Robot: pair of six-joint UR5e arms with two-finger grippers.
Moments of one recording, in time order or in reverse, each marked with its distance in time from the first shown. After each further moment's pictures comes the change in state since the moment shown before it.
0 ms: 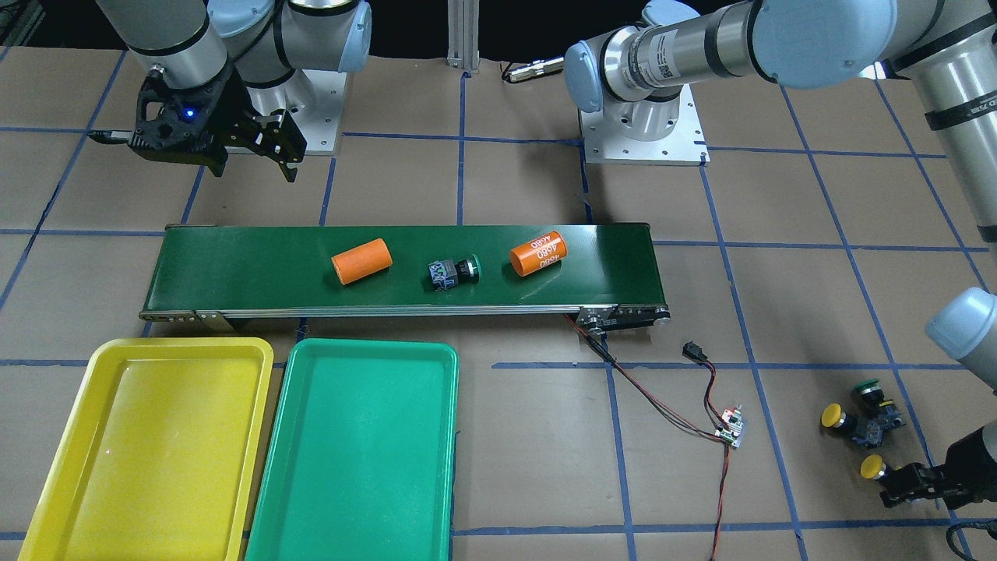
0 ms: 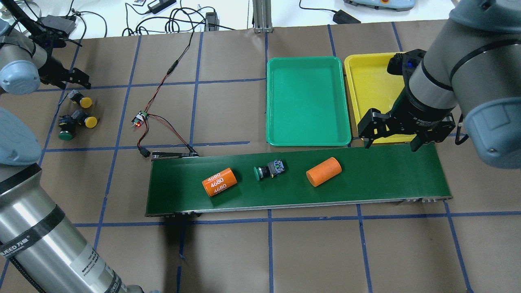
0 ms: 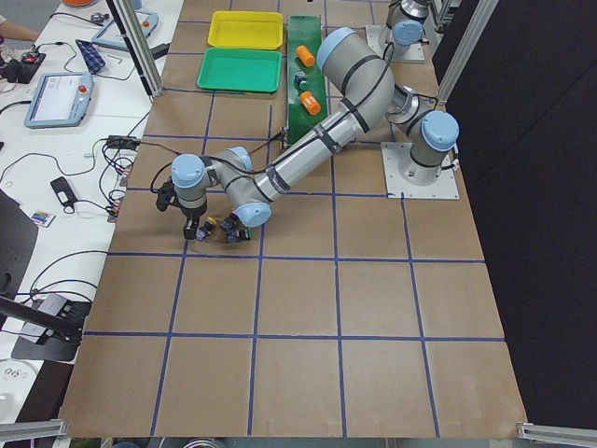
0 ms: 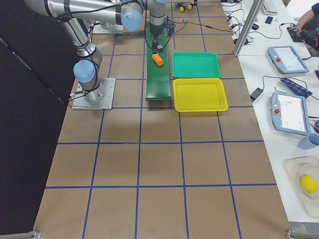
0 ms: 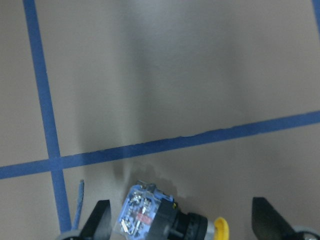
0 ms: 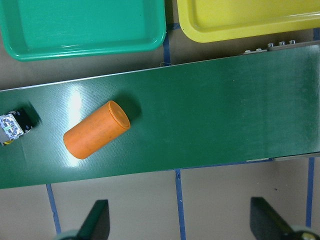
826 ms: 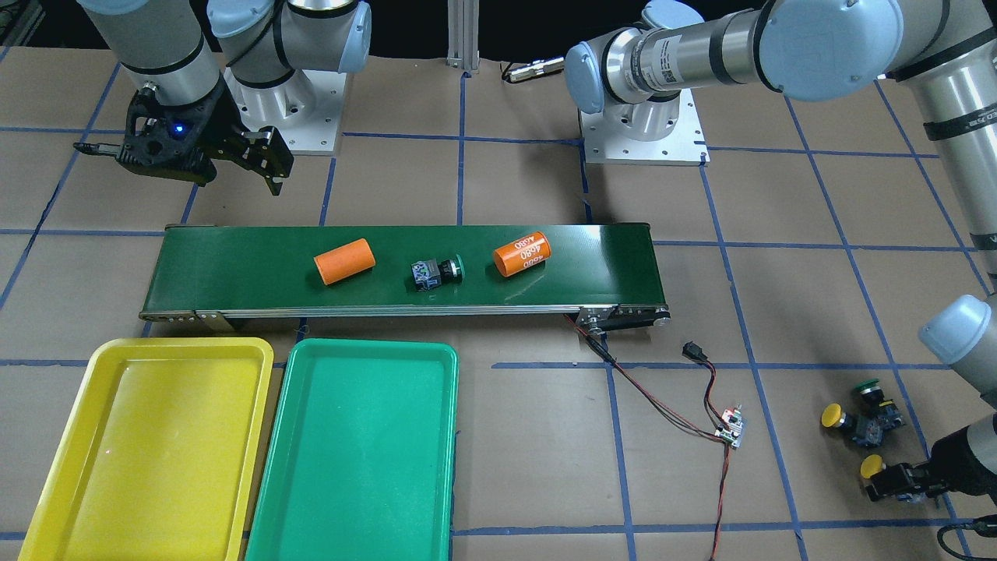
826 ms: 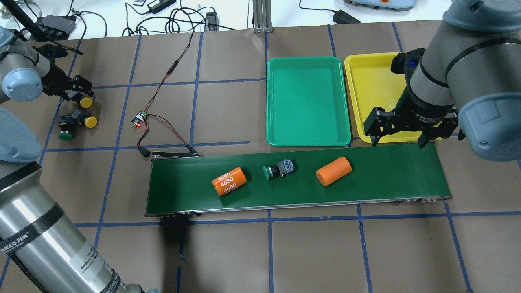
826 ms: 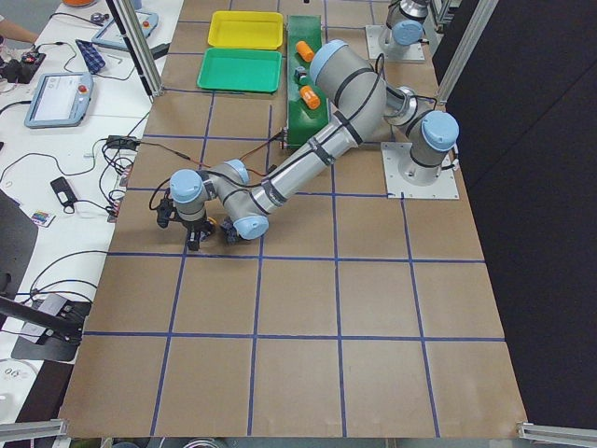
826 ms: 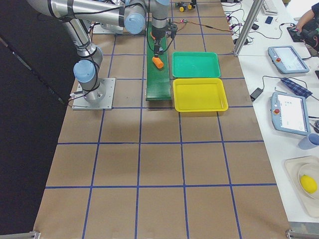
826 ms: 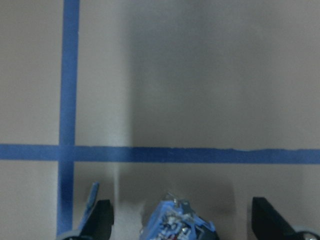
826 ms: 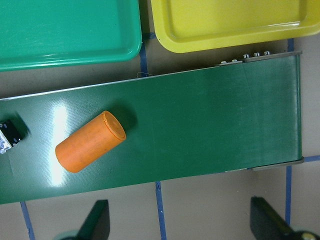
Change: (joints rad) left arm 0.013 -0.020 -0.028 -0.022 -0.003 -0.074; right arm -0.008 0.029 -0.001 -0.027 -0.054 0.004
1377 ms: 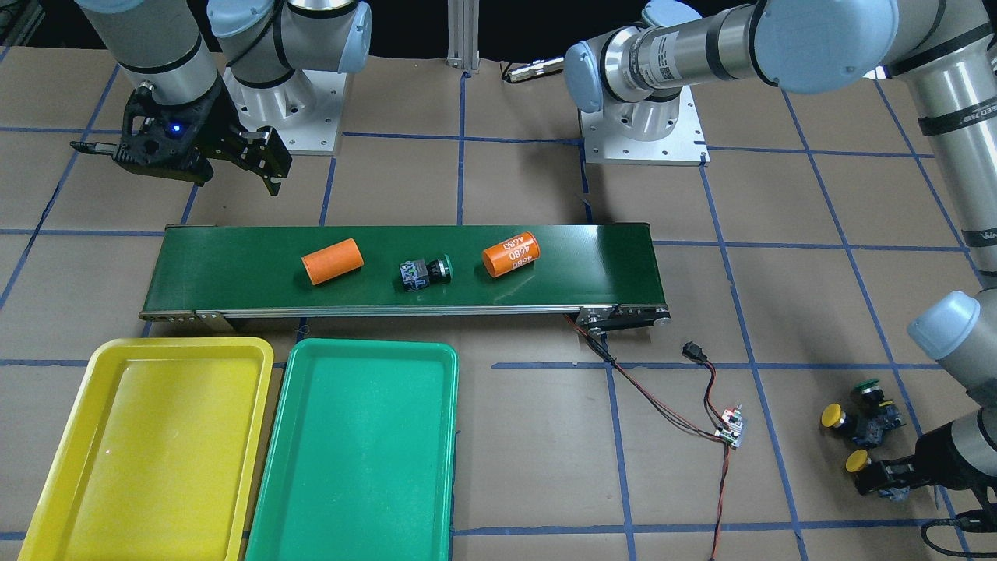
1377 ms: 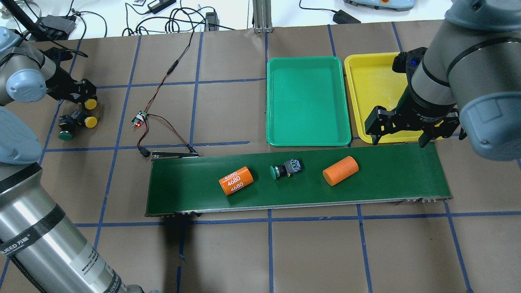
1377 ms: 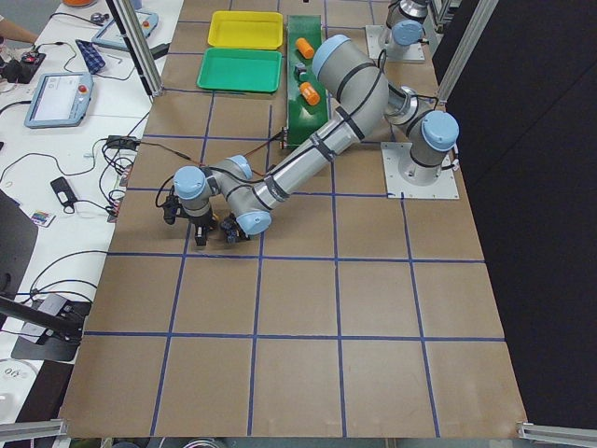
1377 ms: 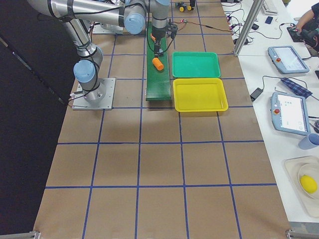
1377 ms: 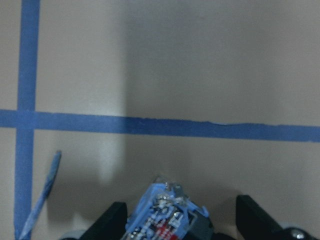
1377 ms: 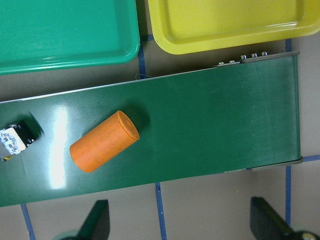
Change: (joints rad) left arm -0.014 0.018 -0.023 -0.013 -0.002 -0.020; right arm -0.002 -0.002 -0.001 0.002 0.001 0.007
